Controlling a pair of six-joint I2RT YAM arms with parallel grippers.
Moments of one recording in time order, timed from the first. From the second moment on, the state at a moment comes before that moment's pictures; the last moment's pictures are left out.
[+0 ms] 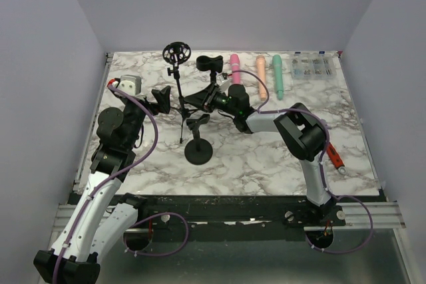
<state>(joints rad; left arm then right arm) -0.30 0.73 0.78 0.09 -0.03 -0.10 0.68 2.15 1.24 0.89 -0.40 1.29</state>
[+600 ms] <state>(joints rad) -0.30 0.73 0.78 0.09 -0.03 -0.10 0.69 2.07 1.25 0.74 -0.32 1.00</state>
